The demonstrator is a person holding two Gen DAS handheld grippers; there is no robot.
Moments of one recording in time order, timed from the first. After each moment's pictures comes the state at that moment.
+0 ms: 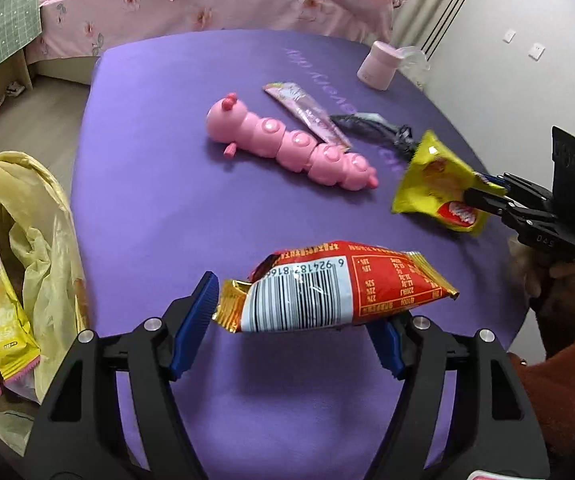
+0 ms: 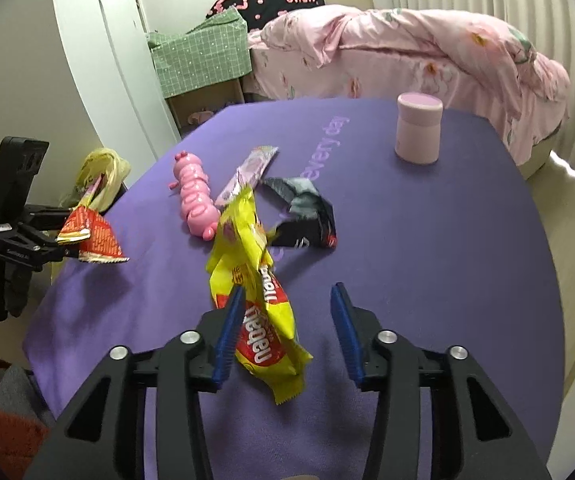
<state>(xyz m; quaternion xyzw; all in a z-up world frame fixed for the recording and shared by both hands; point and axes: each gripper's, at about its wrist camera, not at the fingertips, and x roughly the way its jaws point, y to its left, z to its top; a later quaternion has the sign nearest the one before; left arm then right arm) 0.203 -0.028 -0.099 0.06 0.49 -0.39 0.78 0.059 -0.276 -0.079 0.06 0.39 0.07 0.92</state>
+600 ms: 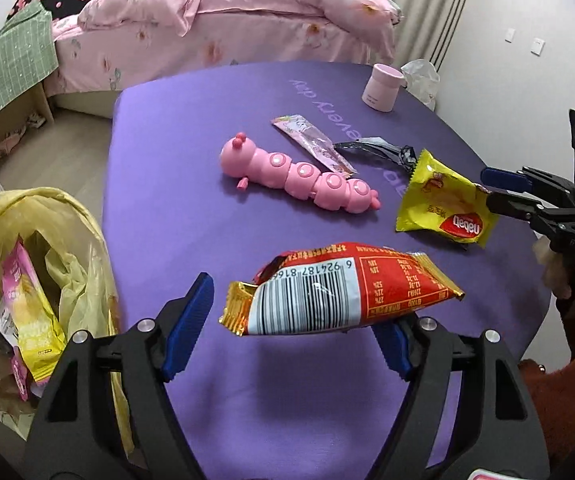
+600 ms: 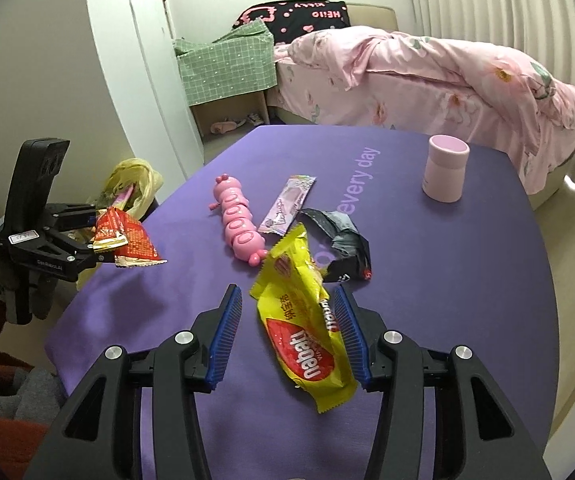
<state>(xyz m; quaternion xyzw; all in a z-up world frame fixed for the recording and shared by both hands) 0.187 -0.029 -0.081 0.09 0.43 -0.37 0.82 0.052 -0.253 -0.052 0.04 0.37 0.11 0.92</state>
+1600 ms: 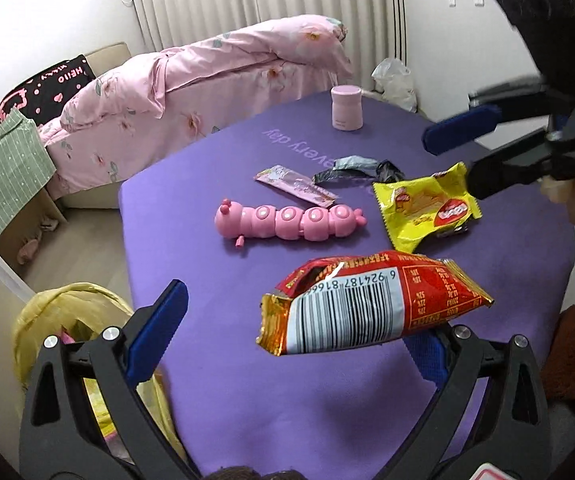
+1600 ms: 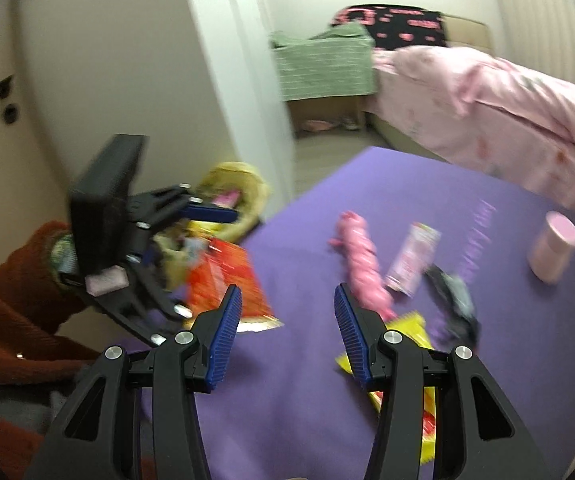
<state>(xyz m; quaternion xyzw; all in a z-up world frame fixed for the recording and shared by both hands) 0.160 -0.044 -0.065 0.22 0.30 -0.38 0.85 0.082 -0.181 -0.005 0.01 0.35 0.28 0.89</state>
